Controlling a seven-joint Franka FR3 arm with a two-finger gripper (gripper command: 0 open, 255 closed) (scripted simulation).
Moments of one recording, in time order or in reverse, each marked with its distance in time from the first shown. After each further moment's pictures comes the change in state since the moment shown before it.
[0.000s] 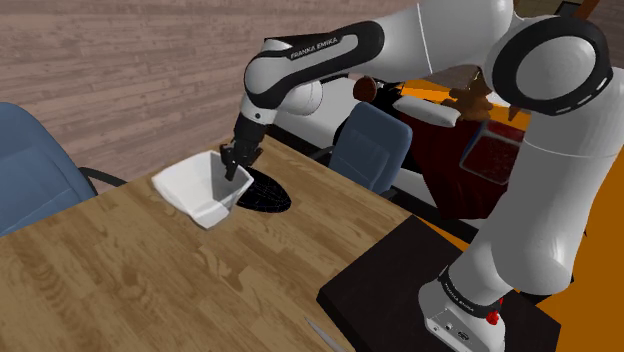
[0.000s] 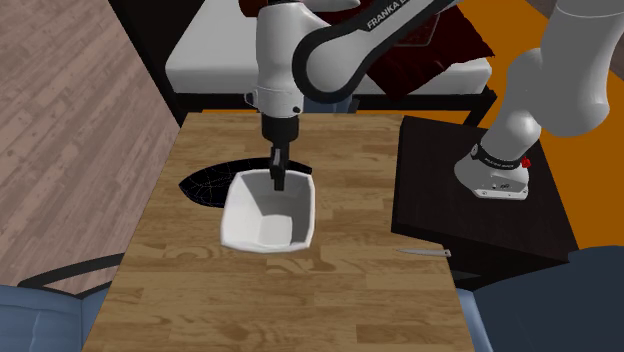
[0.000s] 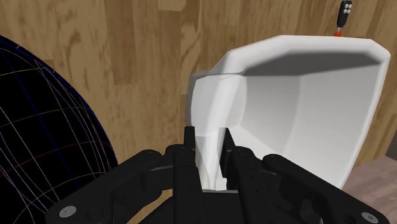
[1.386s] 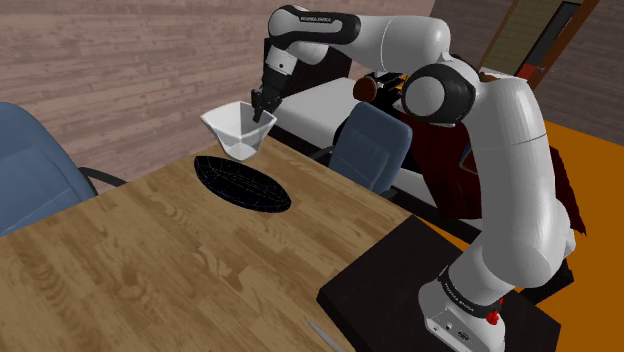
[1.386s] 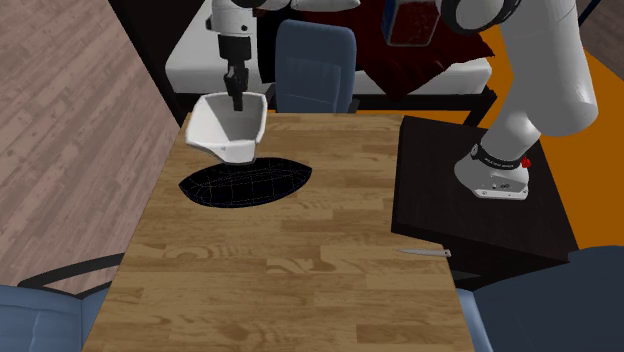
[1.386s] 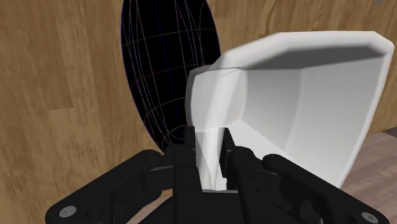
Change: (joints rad) arm -0.236 0.416 -0.109 0.796 -0.067 -0.487 -0.158
